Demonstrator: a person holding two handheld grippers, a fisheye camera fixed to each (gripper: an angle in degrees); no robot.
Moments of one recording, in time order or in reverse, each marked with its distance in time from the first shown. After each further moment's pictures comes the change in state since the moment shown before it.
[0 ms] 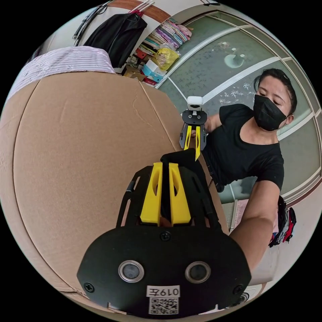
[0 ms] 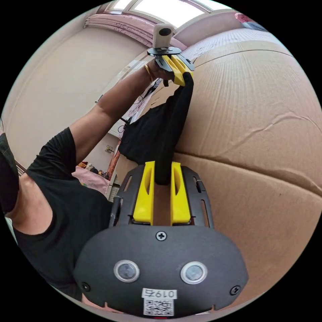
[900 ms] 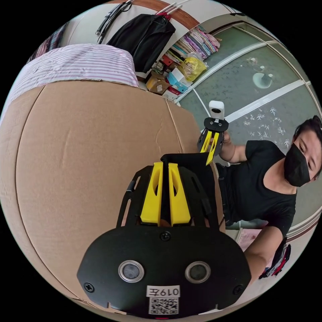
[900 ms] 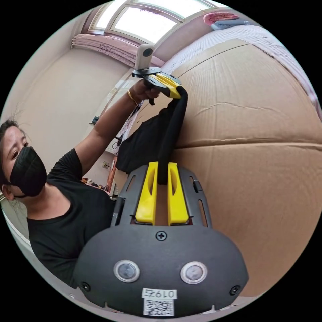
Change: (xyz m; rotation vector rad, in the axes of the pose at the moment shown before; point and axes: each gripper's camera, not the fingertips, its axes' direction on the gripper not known) left arm -0.029 -0.140 0.062 0.030 -0.139 -0.153; right arm -0.001 -0.052 -0.260 0.119 0.032 0.142
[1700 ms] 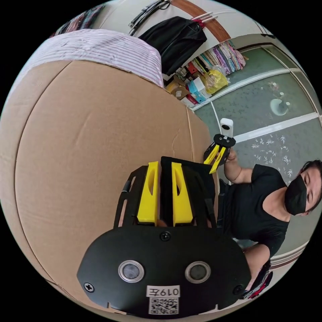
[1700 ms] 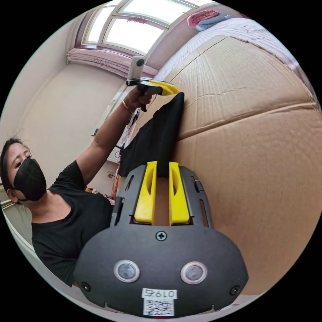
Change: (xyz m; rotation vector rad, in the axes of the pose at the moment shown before) left arm 0.100 0.052 0.006 0.125 -0.004 -0.198; right arm -0.007 -0.038 -0.049 0.065 -0.037 0.072
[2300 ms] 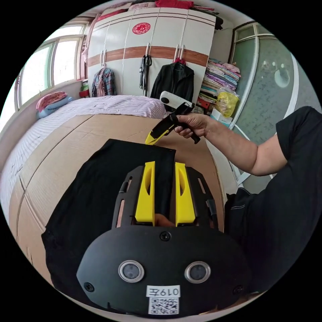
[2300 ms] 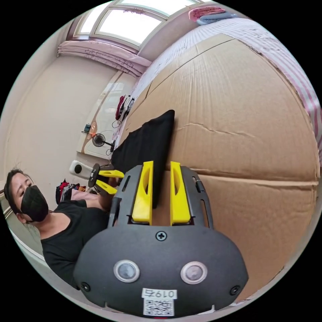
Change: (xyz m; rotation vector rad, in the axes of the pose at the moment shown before) left arm 0.366 0.260 0.130 0.445 -0.611 0.085; right arm 0.037 -0.113 0.043 -0.092 0.054 0.001
